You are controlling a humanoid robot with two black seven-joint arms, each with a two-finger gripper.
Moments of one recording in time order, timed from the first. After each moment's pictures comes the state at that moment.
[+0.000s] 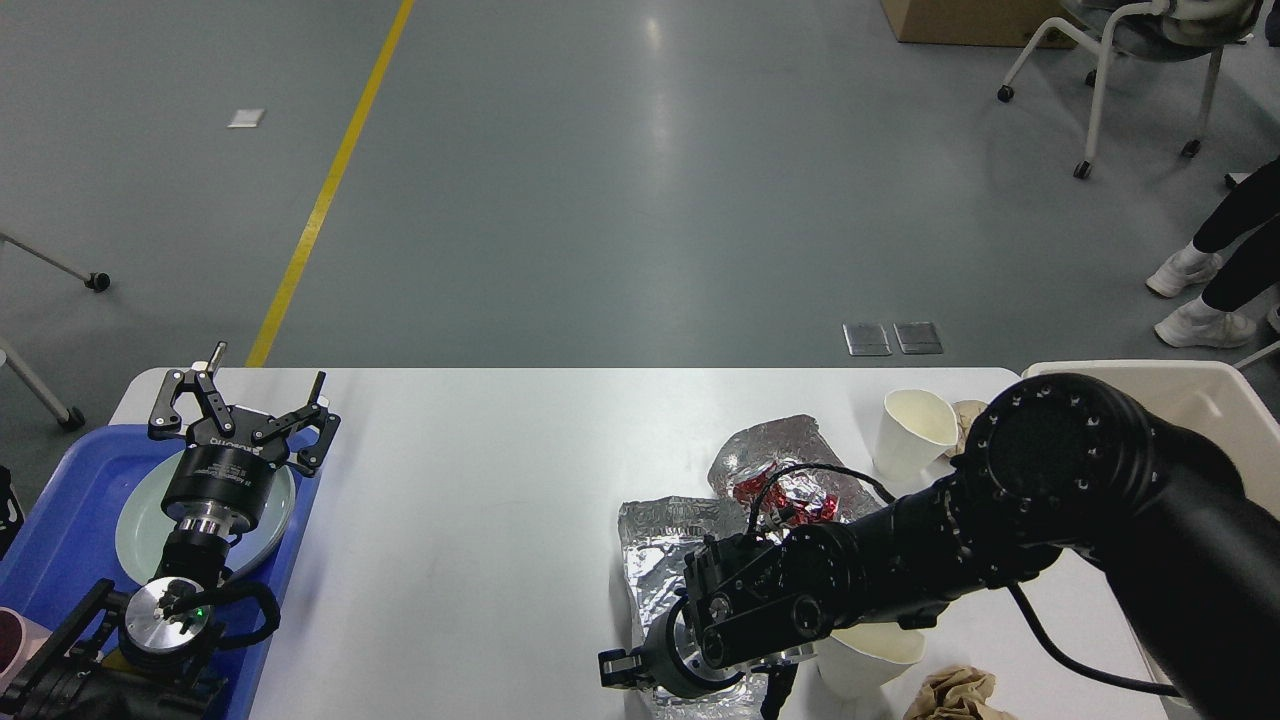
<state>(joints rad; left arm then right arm) -0.27 0.17 -1.43 -0.79 0.05 -0.55 -0.11 1.36 0.20 -0.81 1.24 -0.21 0.00 -0.21</state>
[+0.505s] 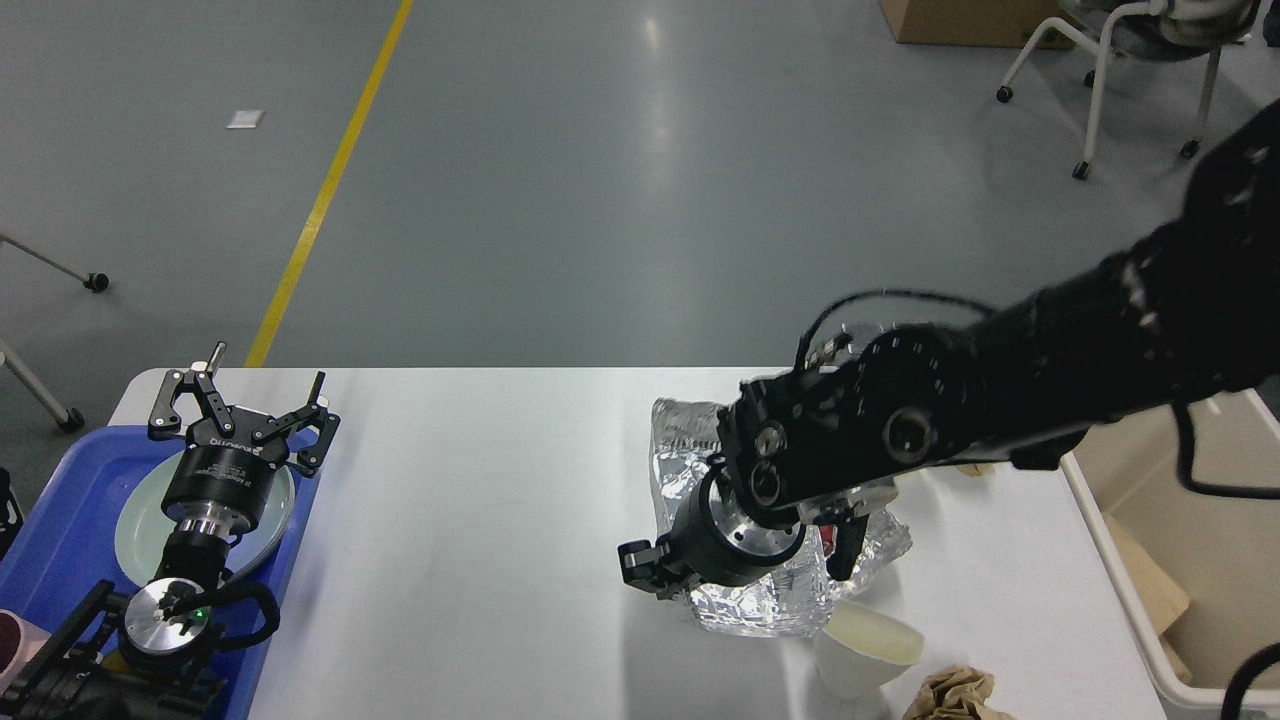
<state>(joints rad) -0.27 0.17 -1.43 -0.79 0.05 -0.55 -0.11 2.00 -0.02 -0.81 1.61 0.00 0.27 -0.21</state>
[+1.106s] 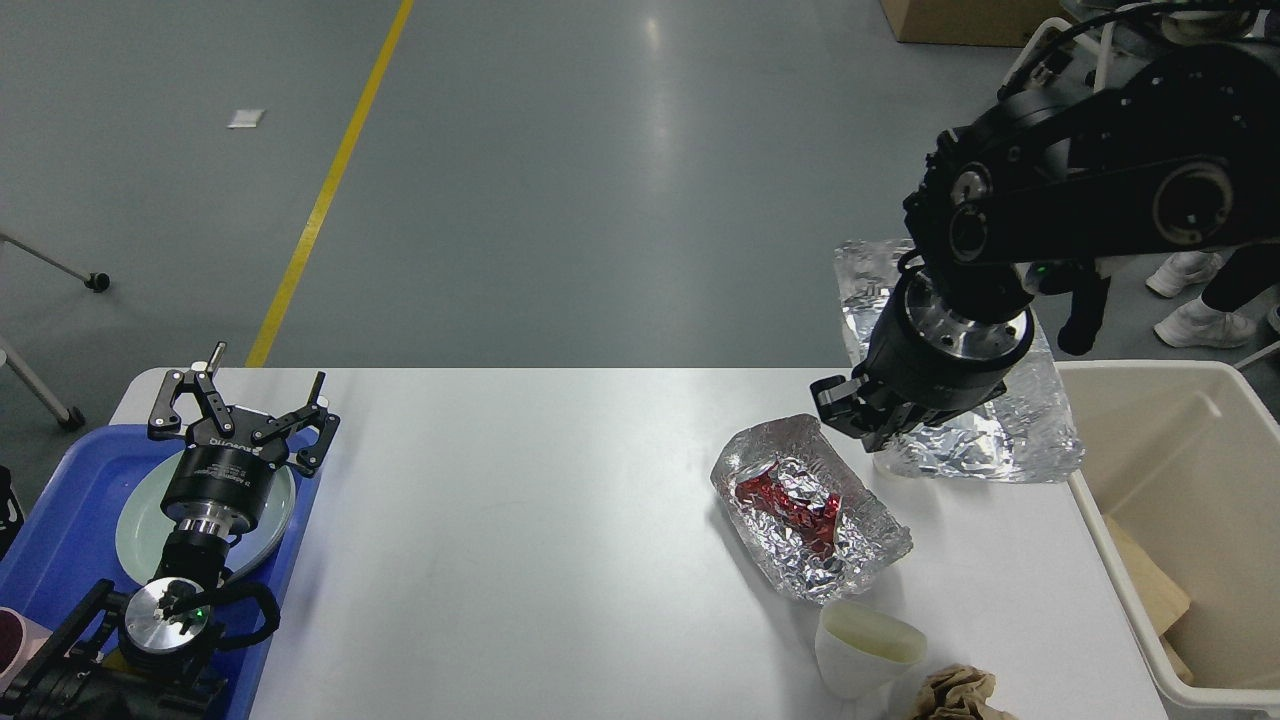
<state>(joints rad) -0.27 0.17 -1.43 -0.79 0.05 -0.55 -0.11 2.35 -0.14 -1.15 1.61 0.01 0.59 -0.21</state>
